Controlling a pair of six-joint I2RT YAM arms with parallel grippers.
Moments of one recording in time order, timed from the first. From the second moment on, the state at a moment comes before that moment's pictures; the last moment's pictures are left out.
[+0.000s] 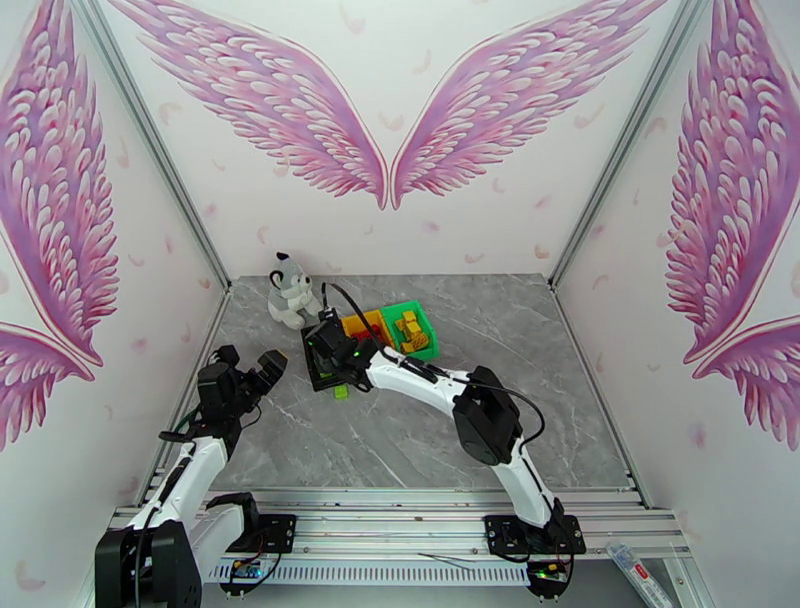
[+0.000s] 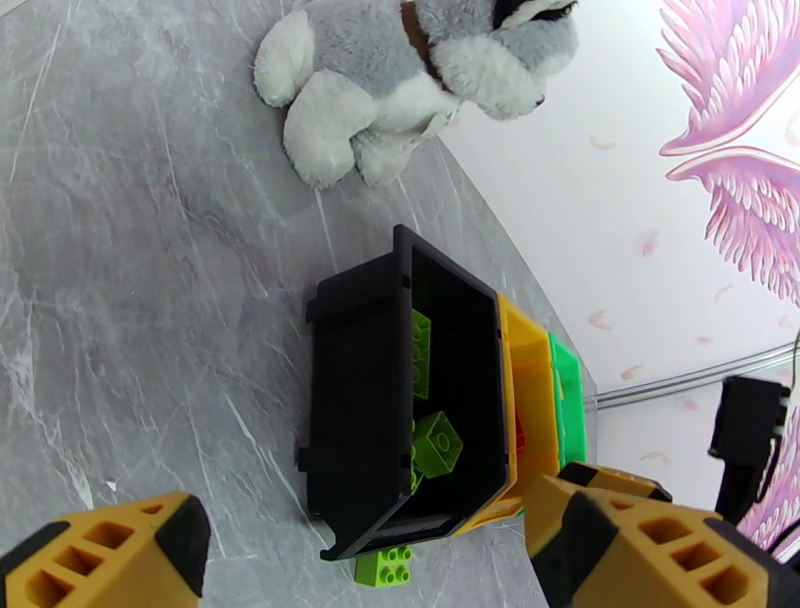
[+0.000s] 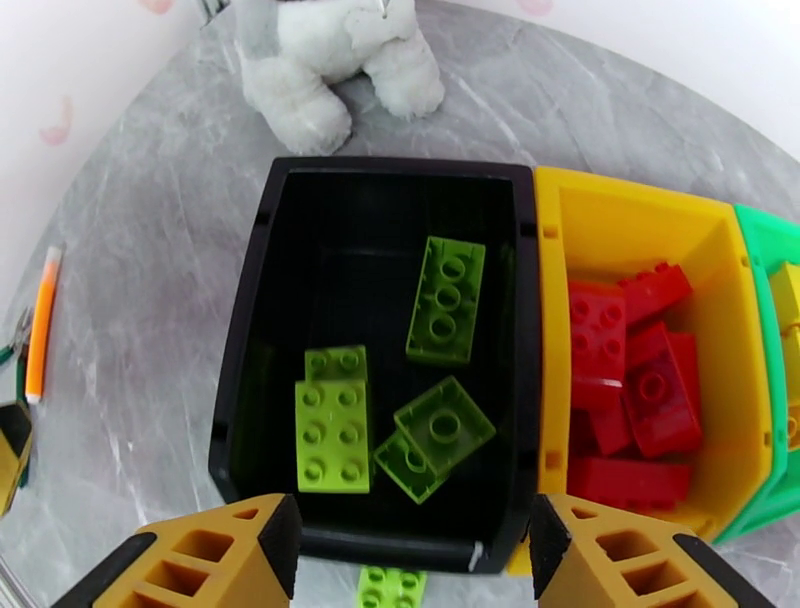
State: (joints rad) left arm 0.13 0.99 0.41 0.11 0.40 -0.84; right arm 0.98 2.12 1.80 -0.50 0.39 0.44
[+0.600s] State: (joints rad) left arm 0.04 1.01 0.41 0.11 0.37 -0.79; right arm 1.01 1.99 1.46 -0.33 0.38 0.48
